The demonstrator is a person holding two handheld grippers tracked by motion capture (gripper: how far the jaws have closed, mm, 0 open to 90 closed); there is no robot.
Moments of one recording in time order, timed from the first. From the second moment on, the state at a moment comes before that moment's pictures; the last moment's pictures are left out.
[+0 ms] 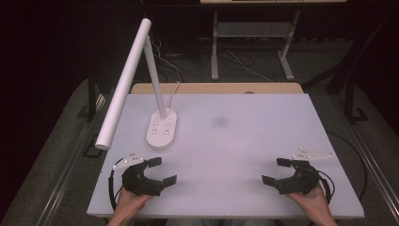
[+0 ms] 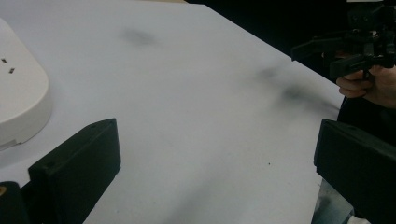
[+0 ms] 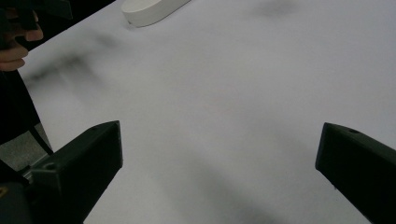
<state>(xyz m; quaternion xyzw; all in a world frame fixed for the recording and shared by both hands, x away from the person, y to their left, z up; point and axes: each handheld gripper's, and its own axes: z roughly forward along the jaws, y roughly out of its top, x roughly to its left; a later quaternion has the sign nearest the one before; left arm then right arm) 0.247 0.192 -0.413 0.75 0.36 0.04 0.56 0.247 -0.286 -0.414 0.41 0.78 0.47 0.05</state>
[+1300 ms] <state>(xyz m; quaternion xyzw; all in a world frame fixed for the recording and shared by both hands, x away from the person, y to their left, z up) 0.278 0.213 -0.381 0.76 0.39 0.04 0.52 0.246 -0.289 -0.414 0.41 0.78 0.47 0.07</state>
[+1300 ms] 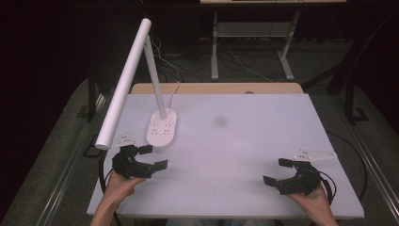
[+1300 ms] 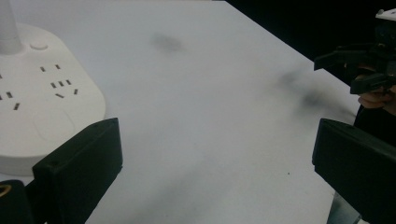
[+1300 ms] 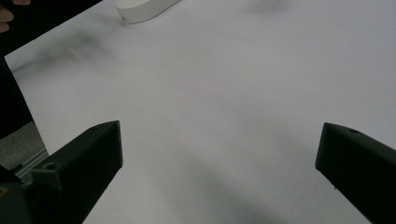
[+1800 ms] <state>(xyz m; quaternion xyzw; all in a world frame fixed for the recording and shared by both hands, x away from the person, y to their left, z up) 0.293 0.222 -0.366 0.76 0.39 0.05 0.51 0.246 -0.289 -0.414 0.41 0.78 0.46 0.07</state>
